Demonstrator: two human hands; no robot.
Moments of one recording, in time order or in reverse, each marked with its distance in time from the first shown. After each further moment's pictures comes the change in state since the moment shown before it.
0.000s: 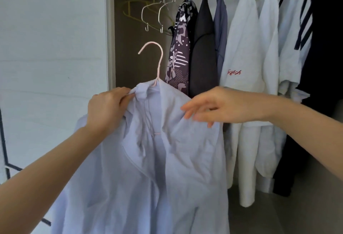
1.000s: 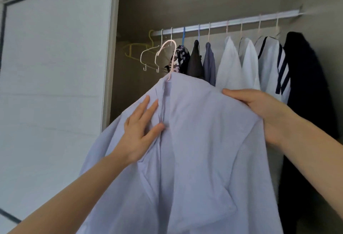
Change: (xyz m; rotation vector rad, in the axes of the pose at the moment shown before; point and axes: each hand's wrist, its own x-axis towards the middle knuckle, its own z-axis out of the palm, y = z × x) left_hand 0.036 0.060 0.030 -0.513 -0.202 -0.014; right_hand -0.040 -0.017 -0.063 1.018 0.516 0.157
